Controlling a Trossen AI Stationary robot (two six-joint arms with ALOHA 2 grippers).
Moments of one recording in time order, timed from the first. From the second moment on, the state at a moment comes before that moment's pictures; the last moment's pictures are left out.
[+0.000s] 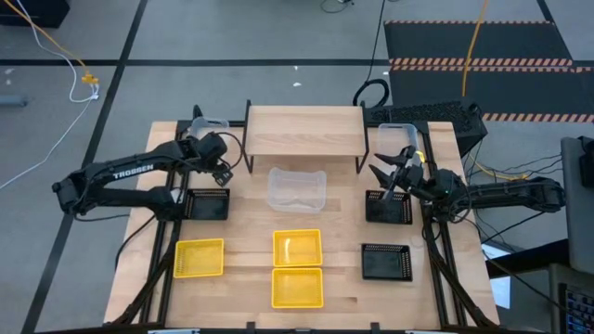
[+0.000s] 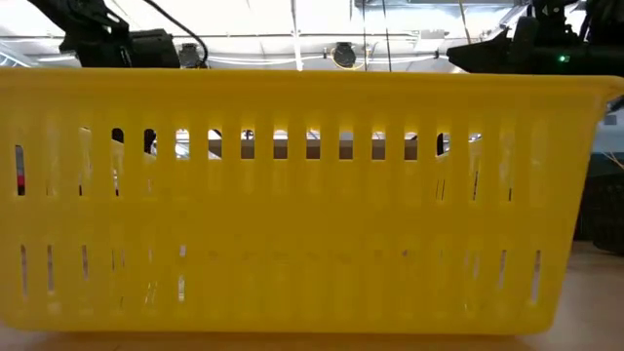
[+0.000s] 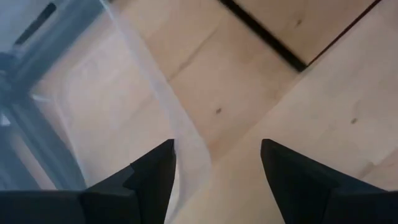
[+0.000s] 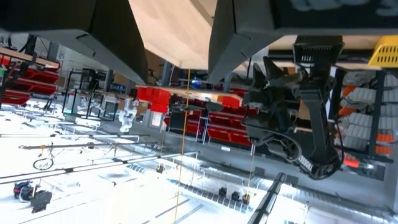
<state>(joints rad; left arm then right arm) 0.57 1.03 0.66 -0.76 -0.23 -0.15 -0.12 0.61 0.02 0.96 0.29 -0.27</state>
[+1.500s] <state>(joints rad) 0.67 1.19 0.71 -0.80 -0.22 -0.07 -0.12 0.64 0.02 1.00 0.29 -0.31</state>
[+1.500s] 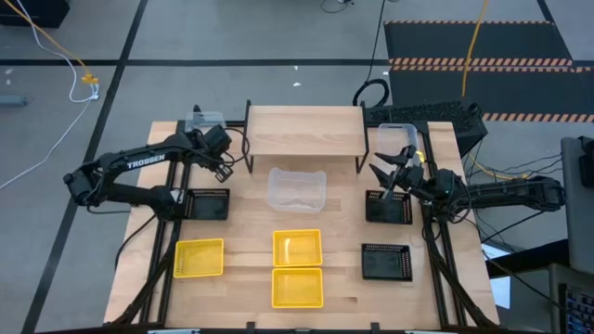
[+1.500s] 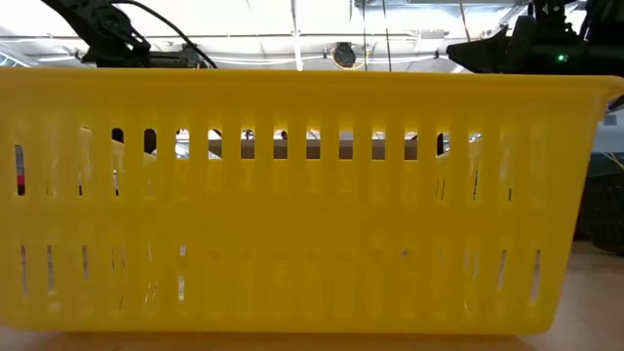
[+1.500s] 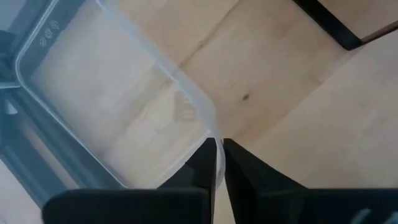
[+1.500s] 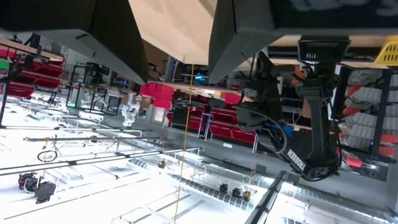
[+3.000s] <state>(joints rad) 0.35 1.53 1.70 -0.93 -0.31 -0.13 -0.12 0.64 0.02 1.04 0.29 -0.24</state>
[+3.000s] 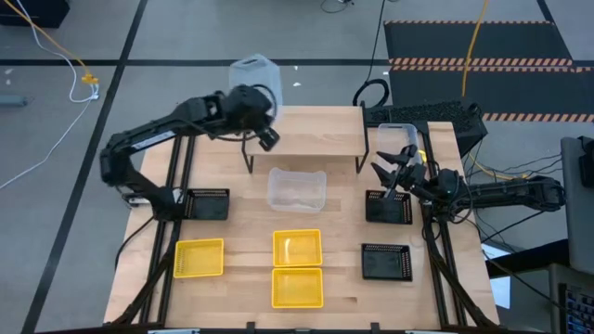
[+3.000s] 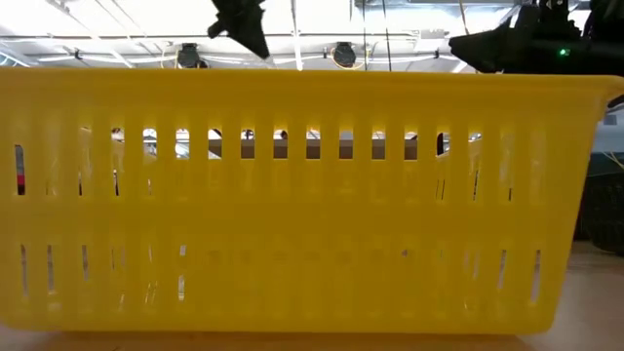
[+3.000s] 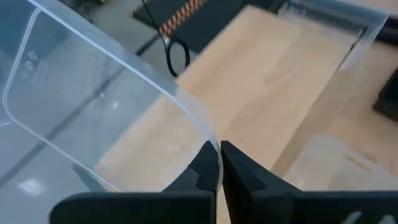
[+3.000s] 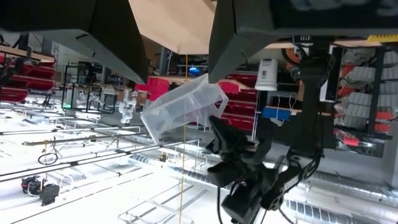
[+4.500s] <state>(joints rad) 0.31 1.68 1.85 -0.99 -0.14 0.05 -0.14 0.66 0.23 0.32 0.75 -0.18</state>
